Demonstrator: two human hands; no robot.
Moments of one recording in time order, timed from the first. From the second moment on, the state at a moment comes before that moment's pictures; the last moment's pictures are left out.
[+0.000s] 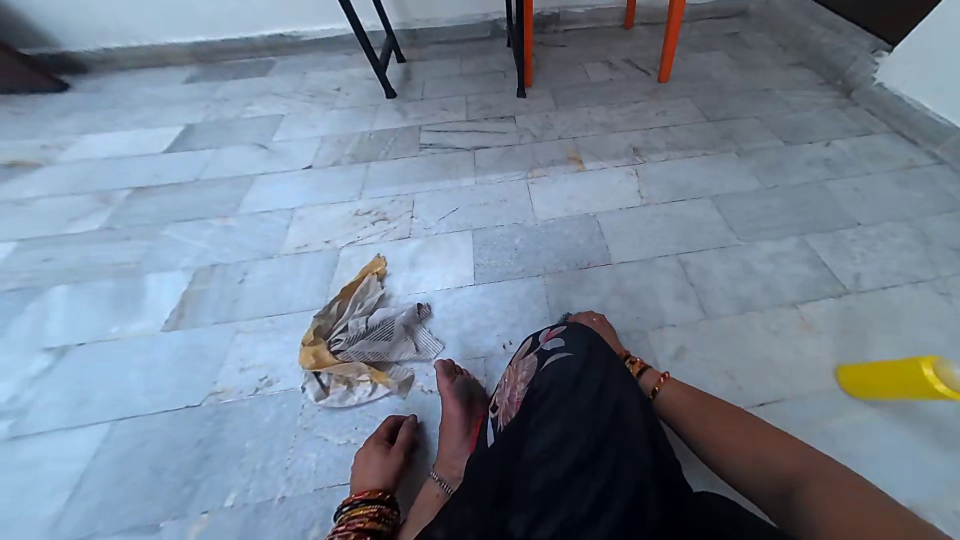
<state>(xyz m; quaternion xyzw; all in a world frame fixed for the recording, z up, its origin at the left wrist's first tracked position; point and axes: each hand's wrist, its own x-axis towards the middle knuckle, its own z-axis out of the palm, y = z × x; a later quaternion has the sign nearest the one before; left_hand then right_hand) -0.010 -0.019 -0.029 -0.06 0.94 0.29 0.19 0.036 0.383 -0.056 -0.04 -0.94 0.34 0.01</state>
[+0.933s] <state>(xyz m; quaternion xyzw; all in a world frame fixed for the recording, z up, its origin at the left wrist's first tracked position) -0.012 -0.013 -0.024 -0.08 0.94 0.26 0.19 0.061 0.415 -0.058 0.06 -0.94 0.32 0.04</state>
